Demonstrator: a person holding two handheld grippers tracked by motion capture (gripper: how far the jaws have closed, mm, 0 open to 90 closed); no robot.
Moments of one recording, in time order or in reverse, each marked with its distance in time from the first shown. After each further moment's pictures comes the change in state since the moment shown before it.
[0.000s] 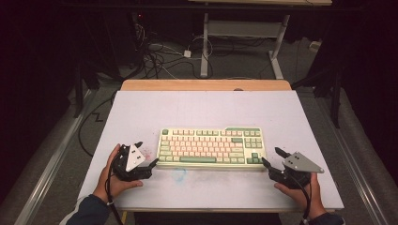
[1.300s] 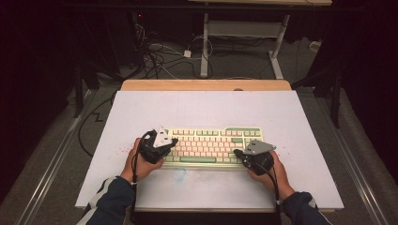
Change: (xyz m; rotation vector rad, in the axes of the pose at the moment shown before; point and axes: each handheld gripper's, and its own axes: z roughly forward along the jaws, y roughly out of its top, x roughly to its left) left arm -0.042 0.029 0.065 0.132 -0.146 -0.047; right arm 0.042 0.034 0.078 0.162 0.235 -0.134
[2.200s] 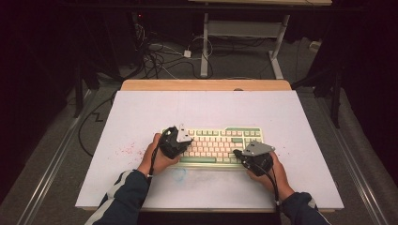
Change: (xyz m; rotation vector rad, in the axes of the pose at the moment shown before) left arm -0.016 -0.005 0.047 0.091 -0.005 0.039; right arm 0.003 0.000 0.000 0.002 -0.011 -0.017
